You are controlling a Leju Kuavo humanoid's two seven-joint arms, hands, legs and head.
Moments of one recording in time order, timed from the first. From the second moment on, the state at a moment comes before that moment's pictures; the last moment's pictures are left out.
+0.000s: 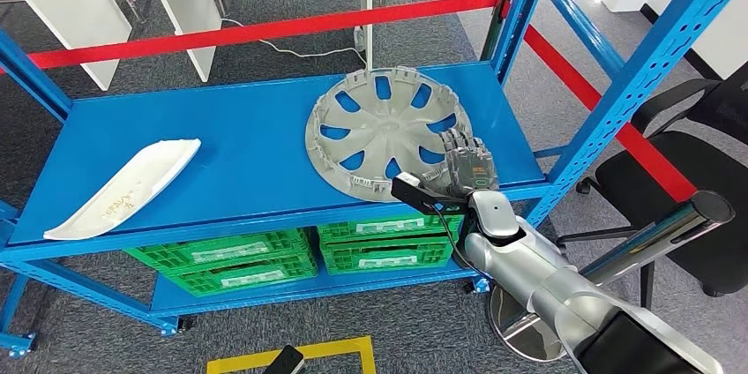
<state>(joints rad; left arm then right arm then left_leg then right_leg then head) -0.18 -0.04 -1.16 -0.30 0.71 0.11 -0.04 -0.72 -0.19 0.93 -0.76 0.84 -0.34 0.36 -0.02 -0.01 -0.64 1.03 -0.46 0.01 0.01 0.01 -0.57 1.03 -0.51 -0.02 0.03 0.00</state>
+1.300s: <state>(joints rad) -0.17 -0.03 -1.16 -0.30 0.71 0.11 -0.06 -0.73 -0.19 0.93 -0.79 0.74 -0.21 0.37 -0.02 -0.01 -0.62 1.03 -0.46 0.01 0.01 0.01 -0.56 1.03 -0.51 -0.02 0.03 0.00</state>
